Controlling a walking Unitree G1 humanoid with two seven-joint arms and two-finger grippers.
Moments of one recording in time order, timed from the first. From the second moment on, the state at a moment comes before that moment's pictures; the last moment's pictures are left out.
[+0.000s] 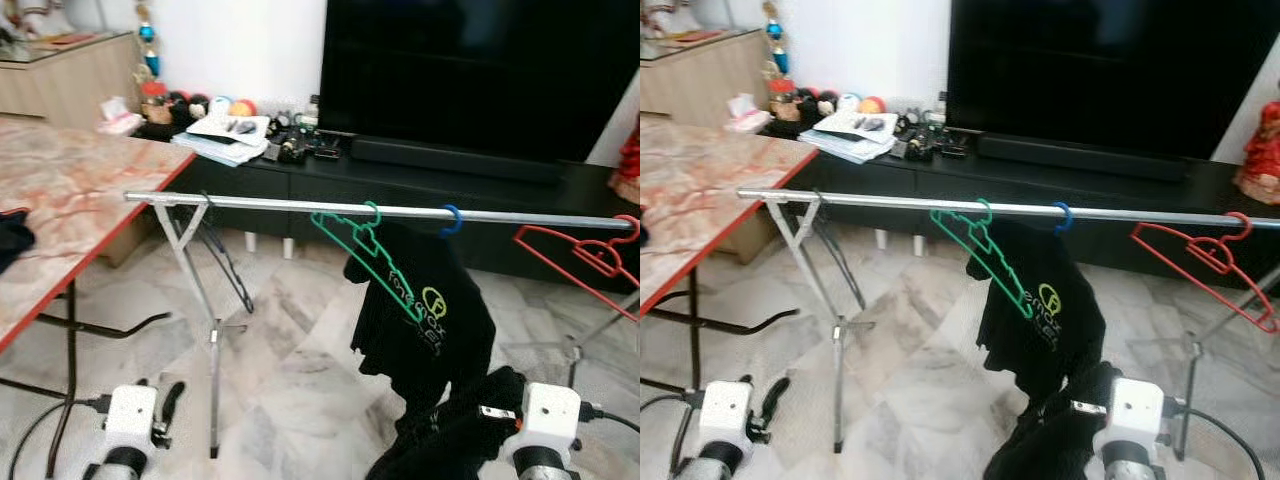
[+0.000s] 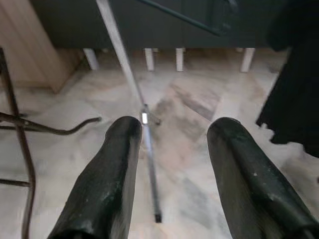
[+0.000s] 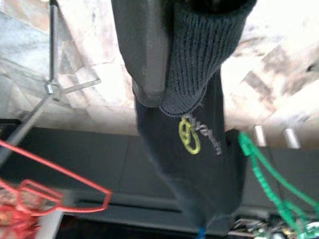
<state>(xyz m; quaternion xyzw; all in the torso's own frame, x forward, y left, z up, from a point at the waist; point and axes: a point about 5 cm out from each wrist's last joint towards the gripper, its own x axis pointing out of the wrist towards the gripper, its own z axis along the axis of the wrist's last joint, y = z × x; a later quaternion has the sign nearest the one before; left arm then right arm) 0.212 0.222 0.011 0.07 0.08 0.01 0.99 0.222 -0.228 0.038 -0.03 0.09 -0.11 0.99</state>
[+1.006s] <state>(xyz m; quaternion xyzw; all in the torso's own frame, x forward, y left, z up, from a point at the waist) 0.220 0.213 0.050 0.08 0.08 0.00 0.99 0.232 -0.180 0.041 0.01 0.07 -0.02 1.00</state>
